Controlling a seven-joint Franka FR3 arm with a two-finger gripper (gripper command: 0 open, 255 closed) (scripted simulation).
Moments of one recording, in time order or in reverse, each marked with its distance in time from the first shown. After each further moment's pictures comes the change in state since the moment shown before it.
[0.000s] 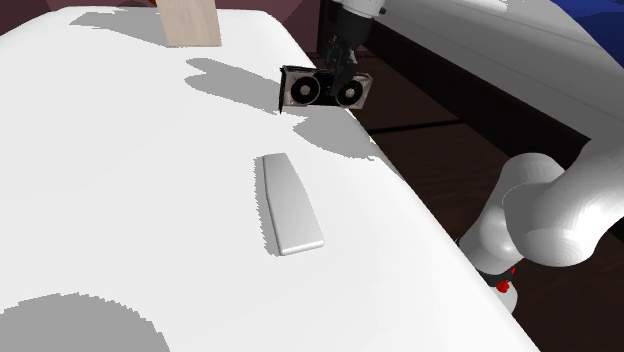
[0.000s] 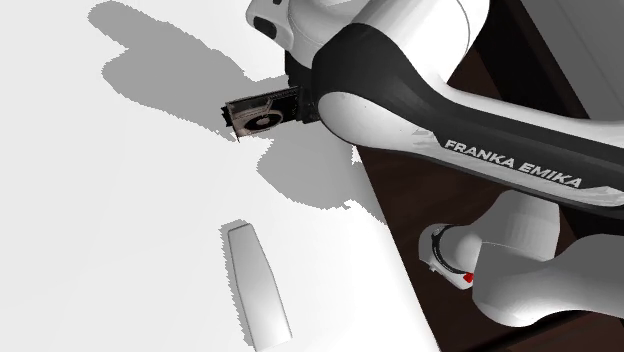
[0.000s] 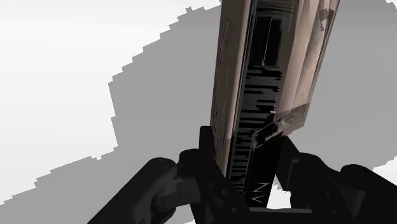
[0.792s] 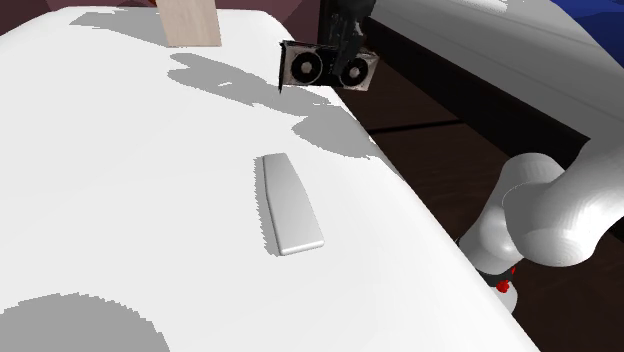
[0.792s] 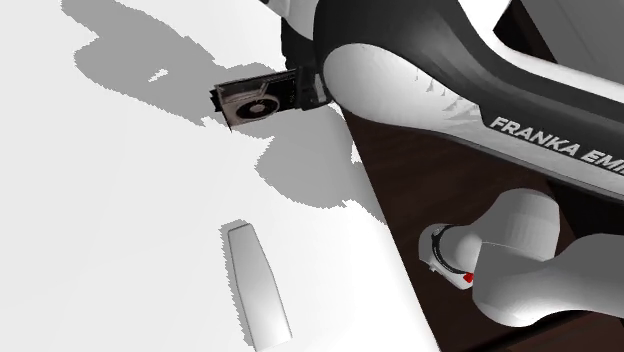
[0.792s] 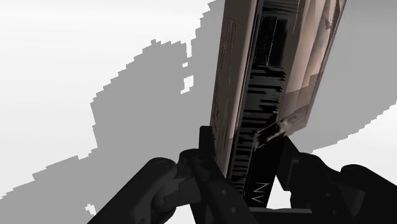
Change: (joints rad) arm 0.003 0.009 0.004 0.141 -0.001 -0.133 0.015
